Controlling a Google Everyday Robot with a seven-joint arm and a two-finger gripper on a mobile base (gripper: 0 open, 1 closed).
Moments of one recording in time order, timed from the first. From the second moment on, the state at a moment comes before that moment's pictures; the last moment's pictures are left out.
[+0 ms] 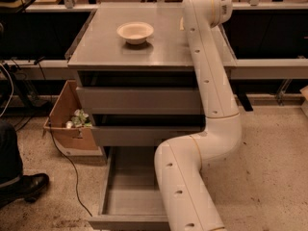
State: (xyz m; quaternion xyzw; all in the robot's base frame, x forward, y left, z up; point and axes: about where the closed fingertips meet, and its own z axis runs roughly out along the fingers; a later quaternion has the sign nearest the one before) arm 0.909 -0.172 0.887 0.05 0.87 0.00 0.49
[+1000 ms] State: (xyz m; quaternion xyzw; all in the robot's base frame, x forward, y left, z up) arm 0.811 -0.138 0.979 -0.16 0.86 0.00 0.48
